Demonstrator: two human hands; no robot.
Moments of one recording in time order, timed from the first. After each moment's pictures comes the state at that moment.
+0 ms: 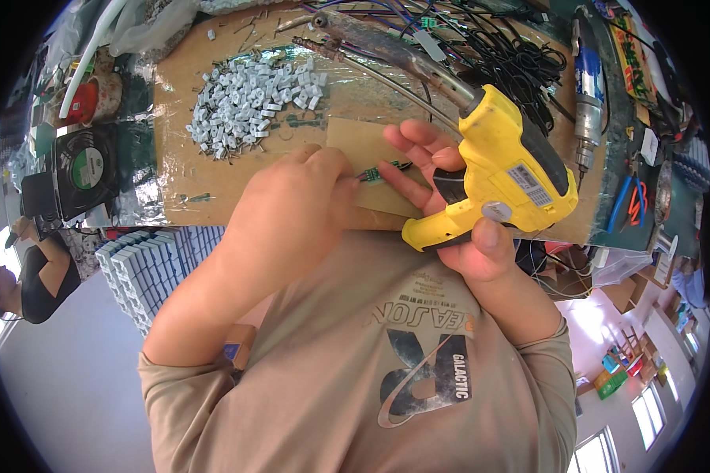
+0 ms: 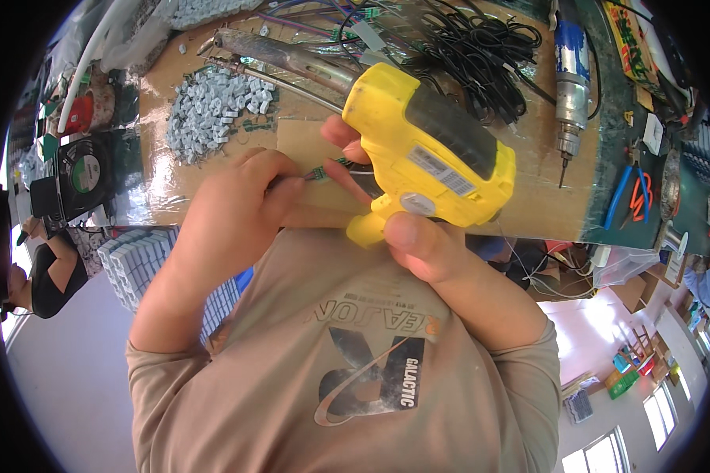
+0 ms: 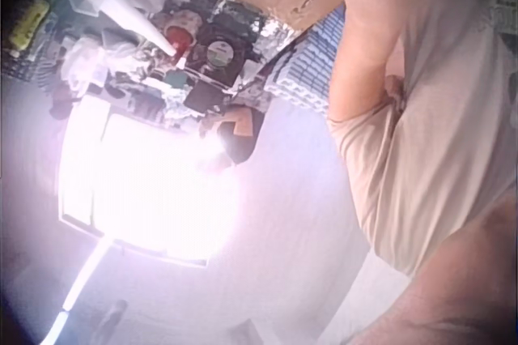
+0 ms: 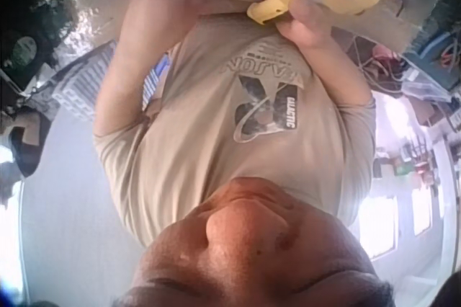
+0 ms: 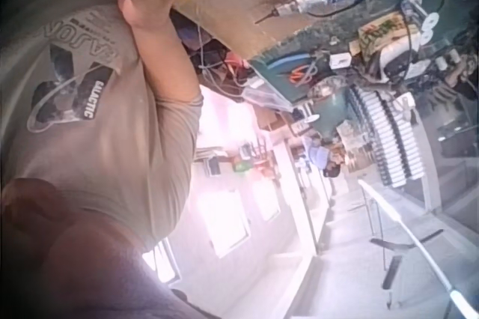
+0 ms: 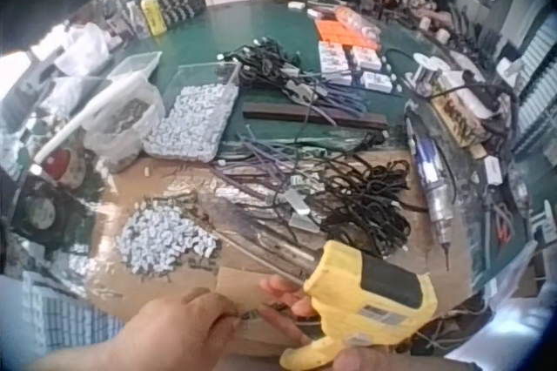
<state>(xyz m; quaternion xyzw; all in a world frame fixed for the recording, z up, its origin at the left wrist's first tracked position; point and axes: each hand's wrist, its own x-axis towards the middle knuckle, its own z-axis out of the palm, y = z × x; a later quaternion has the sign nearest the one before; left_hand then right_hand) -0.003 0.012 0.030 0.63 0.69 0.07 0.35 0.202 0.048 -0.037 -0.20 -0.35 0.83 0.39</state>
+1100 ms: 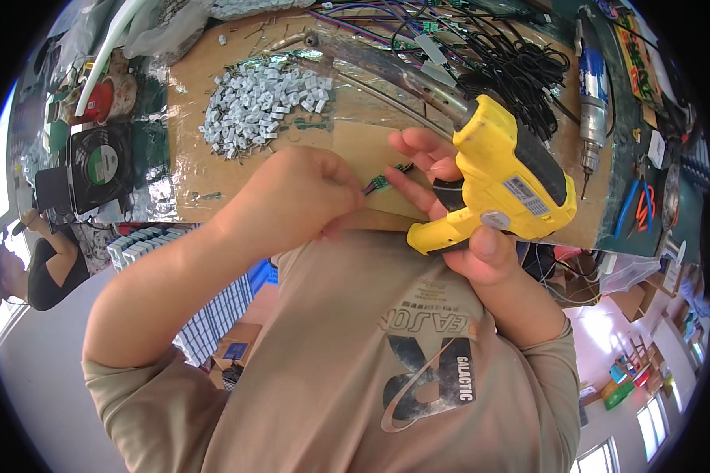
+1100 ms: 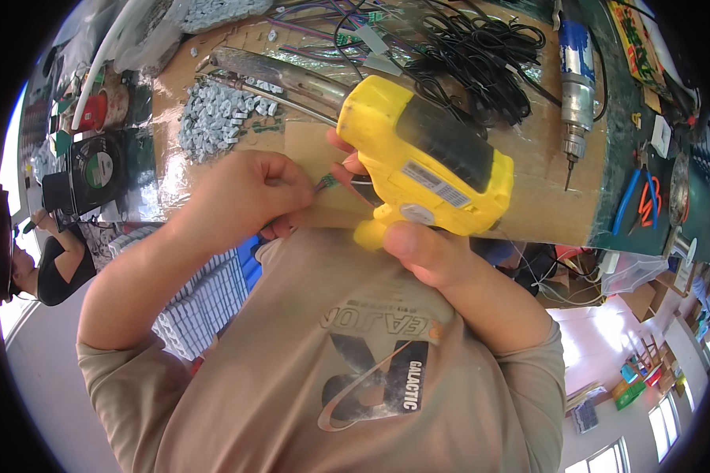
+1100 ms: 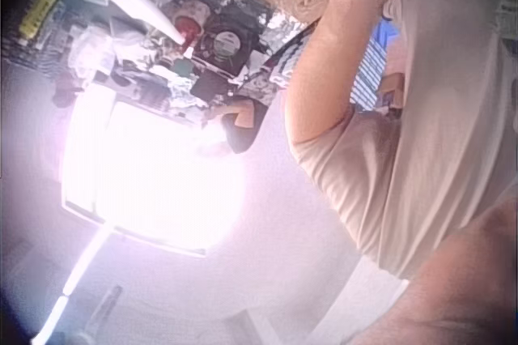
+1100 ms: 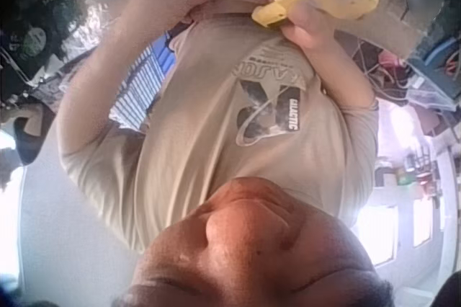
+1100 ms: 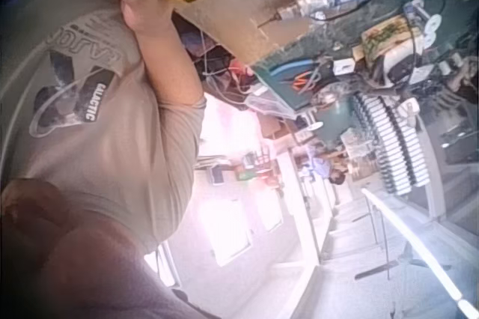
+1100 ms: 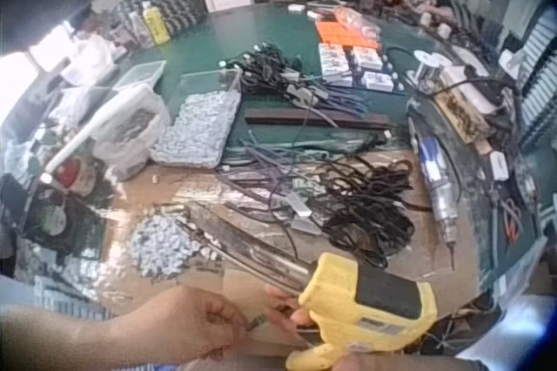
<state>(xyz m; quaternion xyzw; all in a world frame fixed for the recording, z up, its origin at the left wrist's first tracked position) -0.015 0.031 0.032 0.28 0.67 0.07 0.68 0.205 0.046 -0.035 -0.20 -0.35 0.83 0.40</state>
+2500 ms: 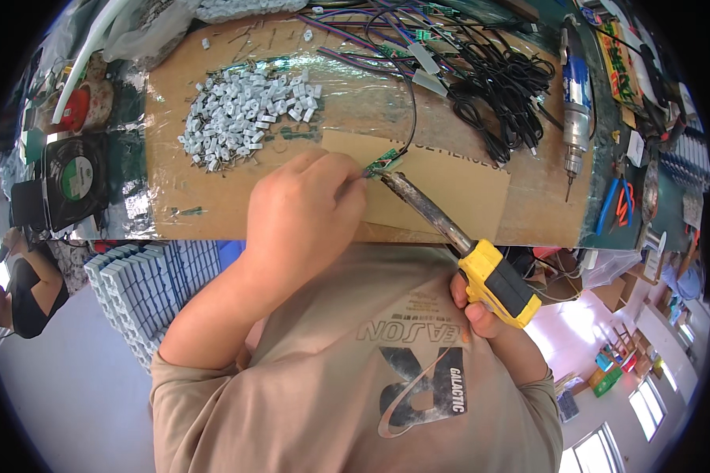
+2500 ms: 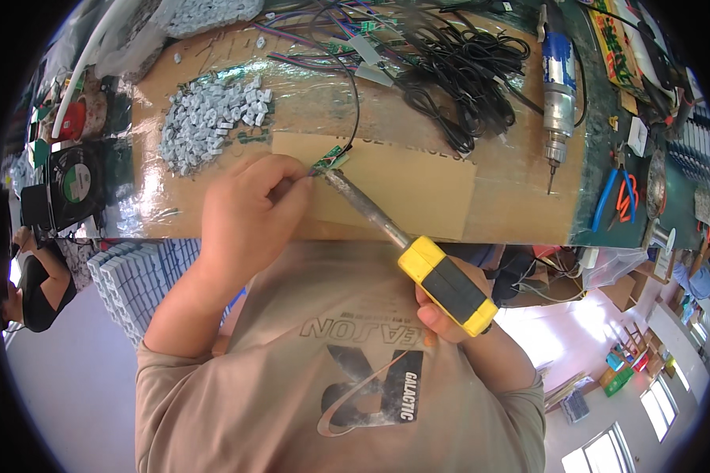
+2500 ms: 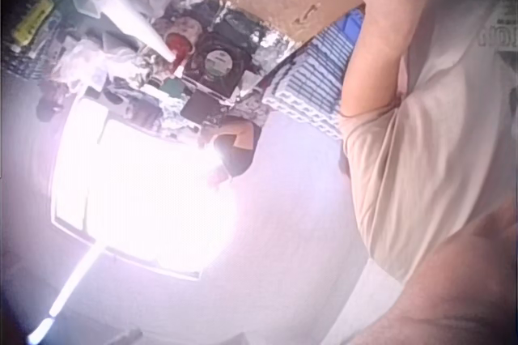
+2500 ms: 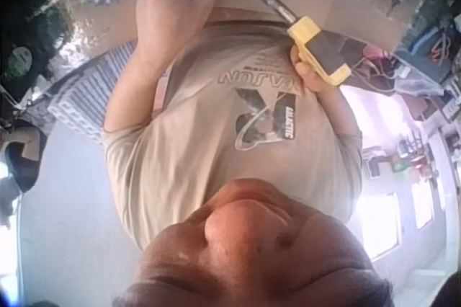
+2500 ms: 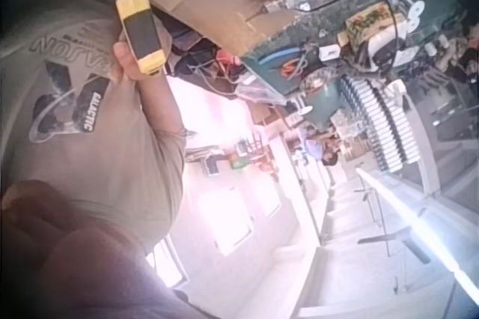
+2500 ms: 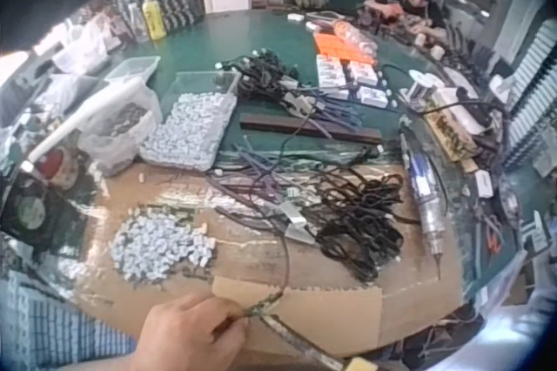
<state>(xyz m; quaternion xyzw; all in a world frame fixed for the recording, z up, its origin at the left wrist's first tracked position) 0.010 0.009 -0.003 0.61 0.70 0.26 0.27 0.317 -0.026 -0.050 -0.38 -0.63 0.63 0.25</state>
